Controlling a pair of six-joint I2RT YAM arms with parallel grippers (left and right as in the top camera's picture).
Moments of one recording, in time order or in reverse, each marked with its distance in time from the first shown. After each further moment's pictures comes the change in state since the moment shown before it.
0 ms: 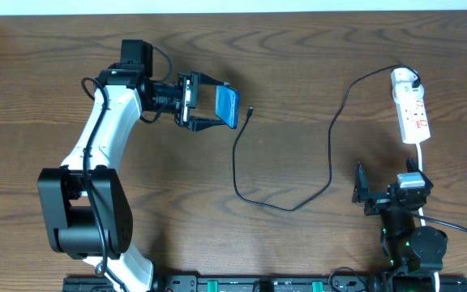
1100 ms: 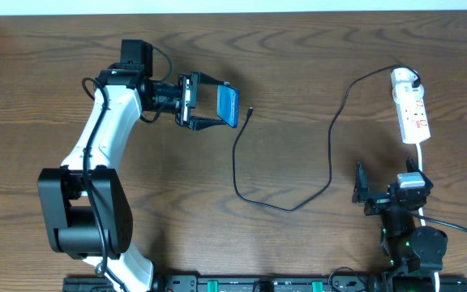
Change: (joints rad) left arm 0.000 0.000 0.000 0.000 0.026 -0.029; right arm 0.000 0.000 0.000 0.000 0.000 0.000
